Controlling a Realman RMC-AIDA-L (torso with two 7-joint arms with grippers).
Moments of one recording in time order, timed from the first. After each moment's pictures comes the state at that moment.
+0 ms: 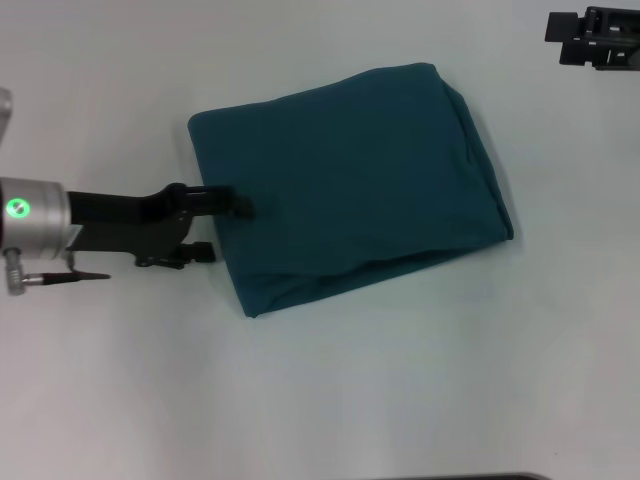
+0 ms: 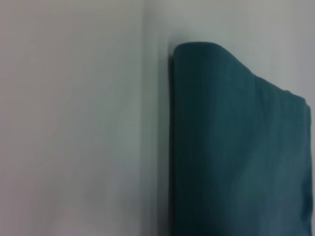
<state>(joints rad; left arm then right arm) -0.56 -2.11 -2.36 -0.69 -0.87 1.42 -2.72 0.53 1.89 2.54 0.75 -1.96 1.68 -0.88</state>
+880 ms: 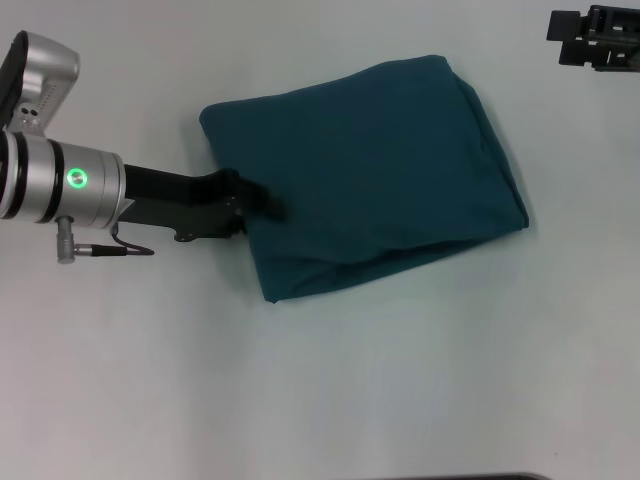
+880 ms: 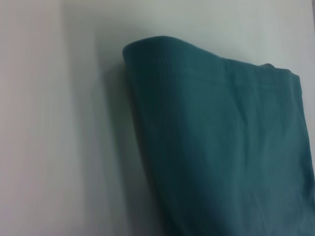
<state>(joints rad) -0.65 -2.13 -2.26 -0.67 -0.88 1.36 -2.71 0.52 1.90 2.55 0.75 -1.95 1.70 -0.88</state>
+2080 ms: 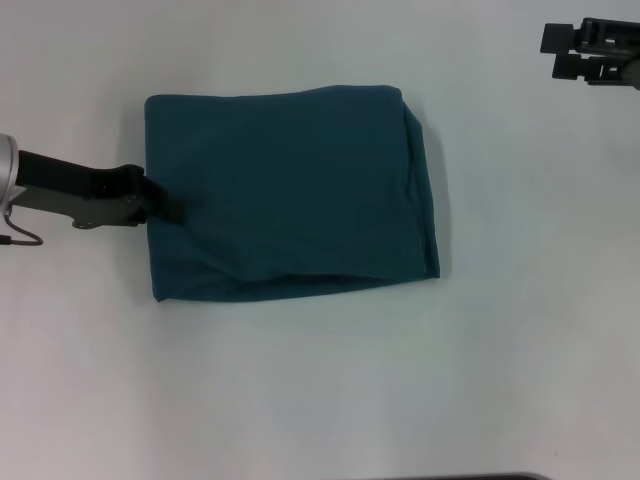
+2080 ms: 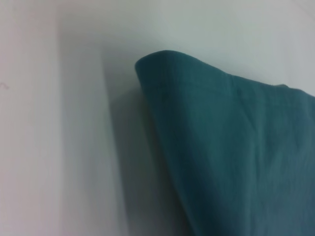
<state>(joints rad) -0.64 -1.97 -2.25 -0.67 -0.85 1.46 -2.61 0.52 1.90 2.55 0.72 -1.96 1.69 -0.88</state>
